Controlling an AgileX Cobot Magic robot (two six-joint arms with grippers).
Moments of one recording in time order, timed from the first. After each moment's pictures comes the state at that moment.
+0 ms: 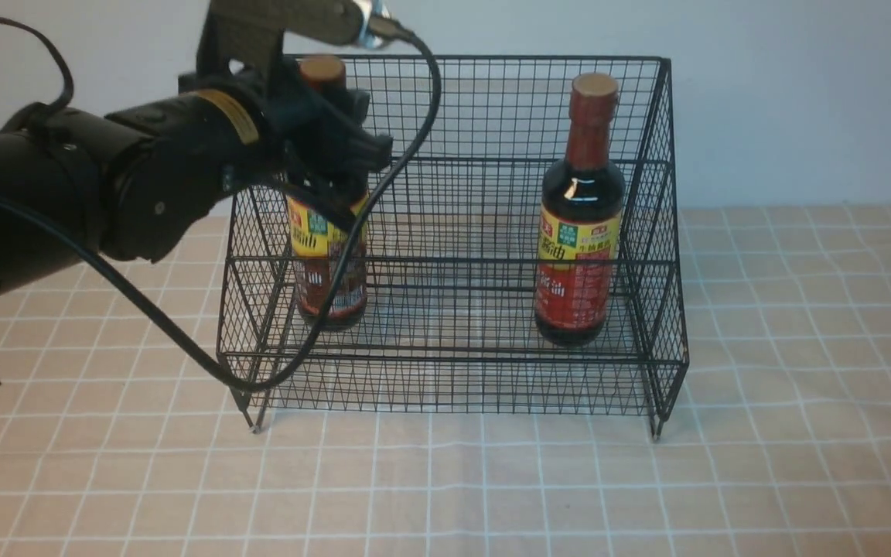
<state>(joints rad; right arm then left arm) 0.01 -0.01 0.02 -0.12 0.39 0.12 -0.37 1.59 -1.14 0.12 -0.04 -0.03</state>
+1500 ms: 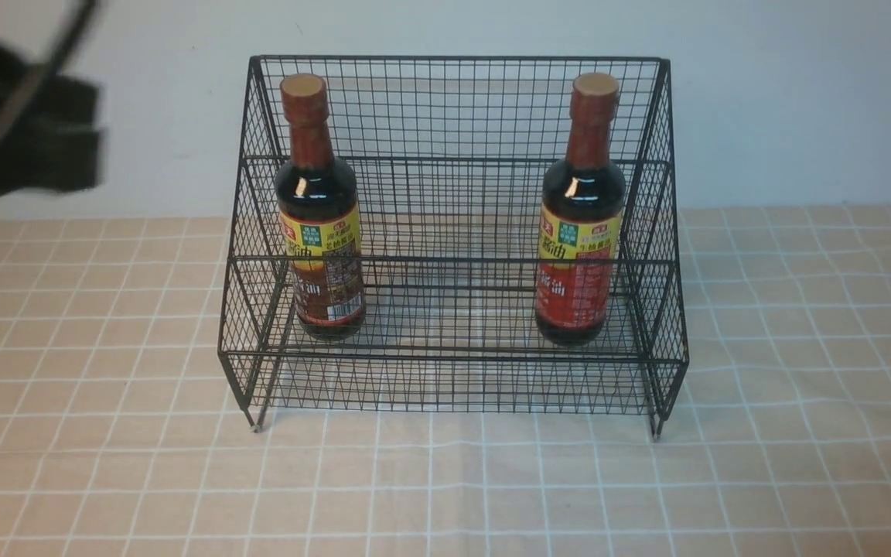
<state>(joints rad) 0.01 -0.01 0.02 -0.12 0.39 0.12 -0.37 0.88 -1.14 0.11 0.82 -0.07</state>
